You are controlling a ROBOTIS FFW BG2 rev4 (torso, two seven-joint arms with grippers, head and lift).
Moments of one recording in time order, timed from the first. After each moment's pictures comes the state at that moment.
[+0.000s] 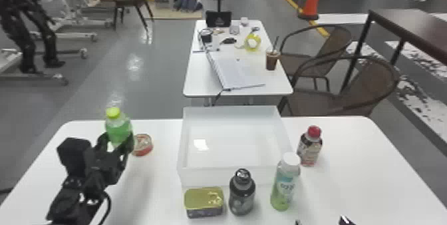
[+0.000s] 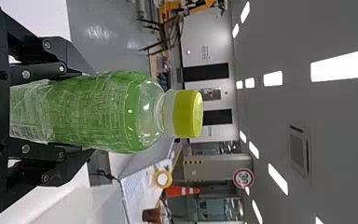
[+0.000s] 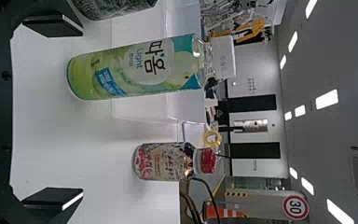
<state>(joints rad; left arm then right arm) 0.03 0.09 0.14 -1.55 -0.01 -0.07 -0.22 0.44 -0.08 0.06 -1.72 -0.10 -0.11 0.10</state>
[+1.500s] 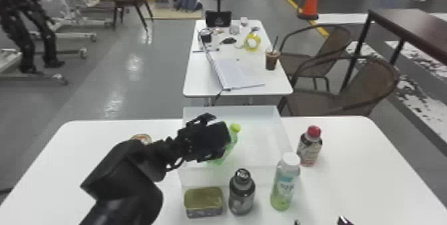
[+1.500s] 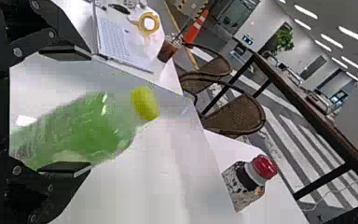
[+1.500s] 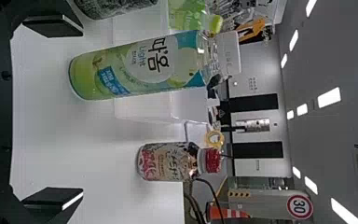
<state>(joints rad) -0.34 0.19 -0.41 -1.41 -0.66 0.10 -0.55 0.43 -0.08 0.06 -1.70 -0.11 -0.11 0.11</state>
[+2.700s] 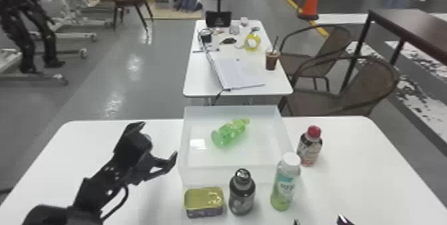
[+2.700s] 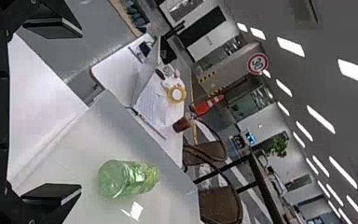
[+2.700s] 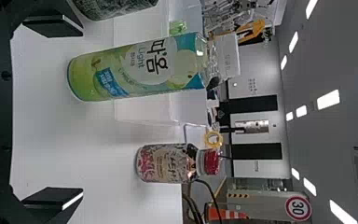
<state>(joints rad) 0.07 0.01 0.11 -1.76 -0.50 0.01 -0.54 0.43 -0.08 0.06 -1.70 -0.10 -0.11 0.11</state>
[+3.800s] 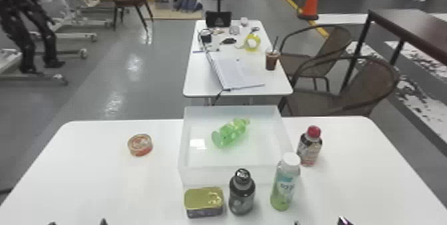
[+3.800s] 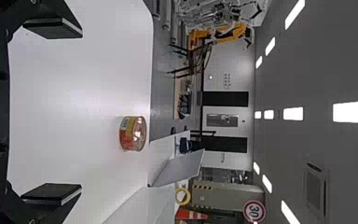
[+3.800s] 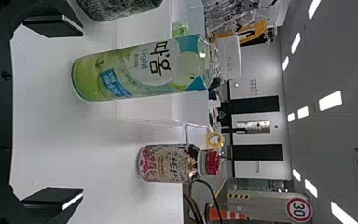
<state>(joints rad) 0.49 0.00 0.24 -1.69 0.11 -0.28 -0.18 0.44 -0.08 0.06 -1.71 -0.10 -0.10 0.11</state>
